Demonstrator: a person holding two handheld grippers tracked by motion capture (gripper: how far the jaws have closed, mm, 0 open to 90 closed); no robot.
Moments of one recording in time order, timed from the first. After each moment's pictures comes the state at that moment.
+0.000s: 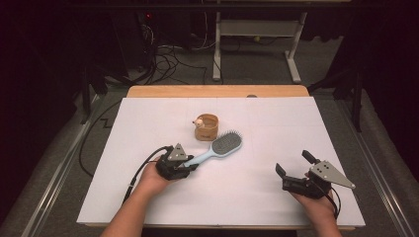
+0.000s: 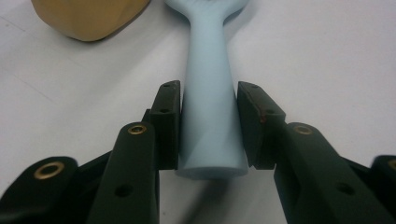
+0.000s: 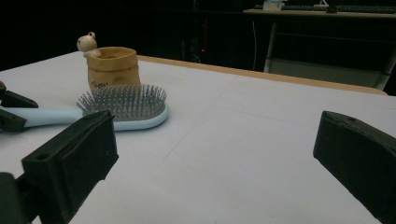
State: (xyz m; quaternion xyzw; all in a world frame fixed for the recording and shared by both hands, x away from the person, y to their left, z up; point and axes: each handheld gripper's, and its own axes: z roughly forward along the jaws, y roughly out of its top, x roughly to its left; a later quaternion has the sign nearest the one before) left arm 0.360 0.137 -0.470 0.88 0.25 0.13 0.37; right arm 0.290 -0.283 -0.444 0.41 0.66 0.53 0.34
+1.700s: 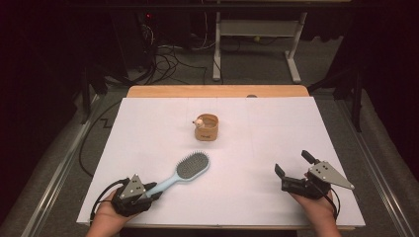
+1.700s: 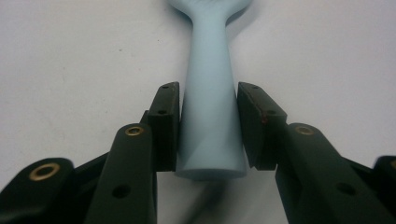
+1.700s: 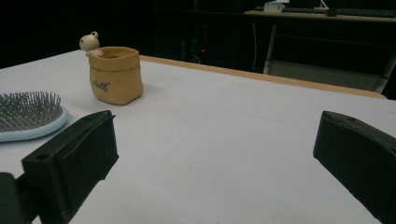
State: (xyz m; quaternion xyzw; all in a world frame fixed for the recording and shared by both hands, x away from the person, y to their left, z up) left arm 0.260 0.230 -0.472 0.87 0.29 0.15 0.36; right arm 0.288 -0.280 -0.443 0.40 0.67 0.53 0.34
